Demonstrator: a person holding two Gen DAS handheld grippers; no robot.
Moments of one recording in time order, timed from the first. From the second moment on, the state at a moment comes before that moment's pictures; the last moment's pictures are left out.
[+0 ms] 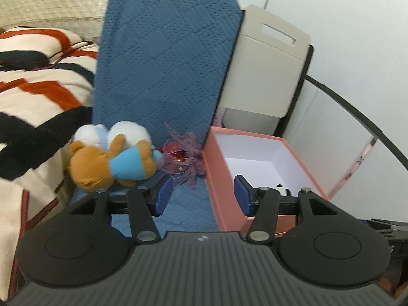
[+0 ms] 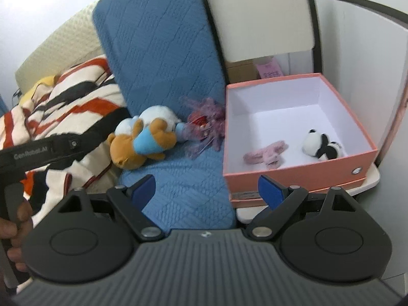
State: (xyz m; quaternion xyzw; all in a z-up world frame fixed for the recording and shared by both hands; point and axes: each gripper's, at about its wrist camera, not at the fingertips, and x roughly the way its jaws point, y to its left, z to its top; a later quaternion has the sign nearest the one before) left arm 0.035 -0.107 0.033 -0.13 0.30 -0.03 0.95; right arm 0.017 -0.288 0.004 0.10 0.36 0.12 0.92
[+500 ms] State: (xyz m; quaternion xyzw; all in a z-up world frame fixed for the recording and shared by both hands) left arm 0.038 -0.071 0.007 -0.15 0.31 -0.01 0.94; right arm 0.034 -0.264 -0.013 0.08 0.37 0.11 0.92
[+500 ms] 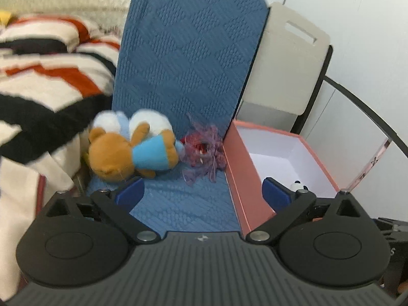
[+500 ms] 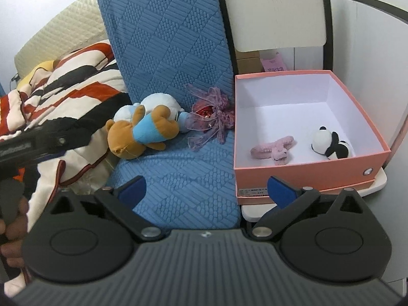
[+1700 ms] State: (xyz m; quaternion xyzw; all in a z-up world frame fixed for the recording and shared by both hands) left arm 0.240 0.036 -0.154 -0.44 0.34 0.02 0.83; right arm 0.217 -0.205 -0.111 0.03 0.33 0.14 0.93
